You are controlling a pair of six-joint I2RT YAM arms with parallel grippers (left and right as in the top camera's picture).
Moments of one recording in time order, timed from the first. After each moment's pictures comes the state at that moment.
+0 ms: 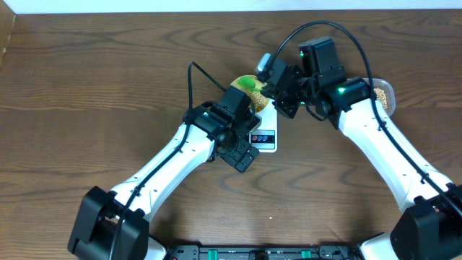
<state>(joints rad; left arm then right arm) -0.59 1.60 1.15 -0.90 0.13 0.12 0.40 1.64 1.33 -0.56 -0.44 -0.57</state>
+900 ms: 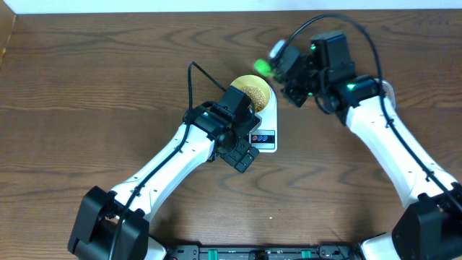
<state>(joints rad) -0.59 1.60 1.15 -0.90 0.13 0.12 0.32 1.64 1.33 -0.47 -0.34 -0.45</state>
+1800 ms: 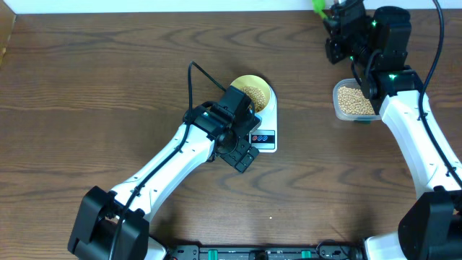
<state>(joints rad) -0.59 1.60 1.15 -0.90 0.13 0.12 0.10 1.64 1.34 -0.04 -0.27 -0.26</state>
